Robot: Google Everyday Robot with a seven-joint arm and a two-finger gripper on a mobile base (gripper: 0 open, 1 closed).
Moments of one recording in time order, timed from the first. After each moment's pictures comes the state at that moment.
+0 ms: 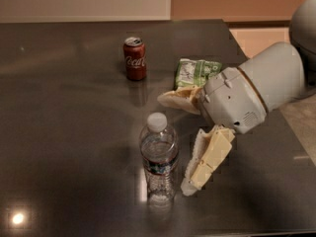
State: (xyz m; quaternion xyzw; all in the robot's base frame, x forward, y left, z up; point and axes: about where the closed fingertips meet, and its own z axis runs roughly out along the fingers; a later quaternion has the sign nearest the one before) arm 0.355 -0.021 0.930 -0.68 0.58 0.36 0.29
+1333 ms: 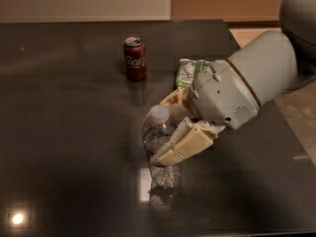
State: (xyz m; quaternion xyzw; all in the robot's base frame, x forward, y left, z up) arm 0.346 -0.004 0.944 -0.70 0.56 0.34 0.28
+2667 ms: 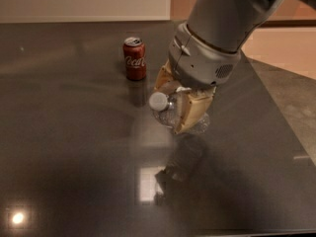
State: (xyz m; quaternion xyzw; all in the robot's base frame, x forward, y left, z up) arm 0.404 -0.025 0.947 -0.86 0.48 0.09 0.15
